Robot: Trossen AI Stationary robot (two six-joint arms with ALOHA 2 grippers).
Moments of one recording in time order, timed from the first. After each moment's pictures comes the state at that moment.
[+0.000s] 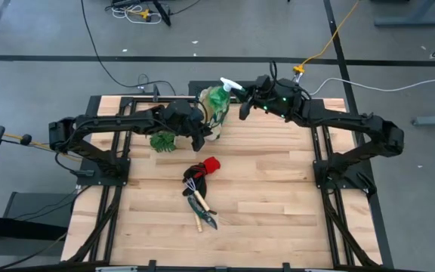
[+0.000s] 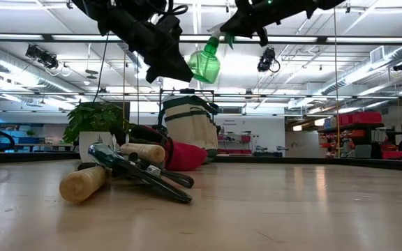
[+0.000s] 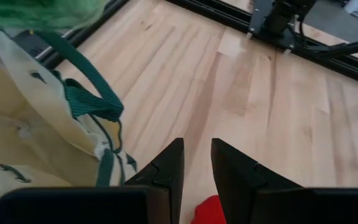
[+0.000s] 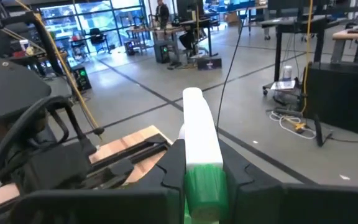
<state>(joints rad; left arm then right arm) 0.32 1.41 0.99 -0.15 0.08 -0.19 -0.36 1.38 1.14 0.15 0.14 0.14</state>
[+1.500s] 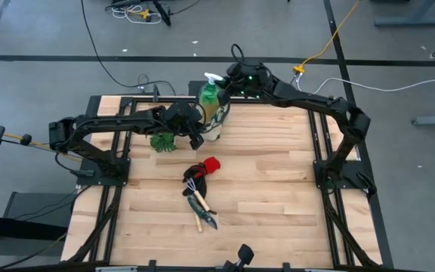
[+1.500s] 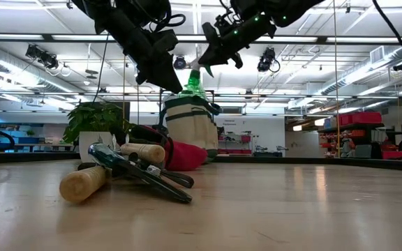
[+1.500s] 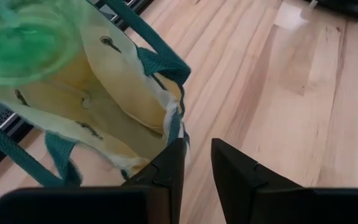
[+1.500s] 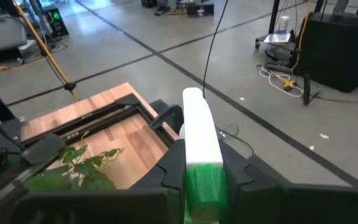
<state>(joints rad) 0.32 1.41 0.99 -0.26 -0.09 -0.14 -0.49 1.75 1.50 -0.08 0.03 0.11</state>
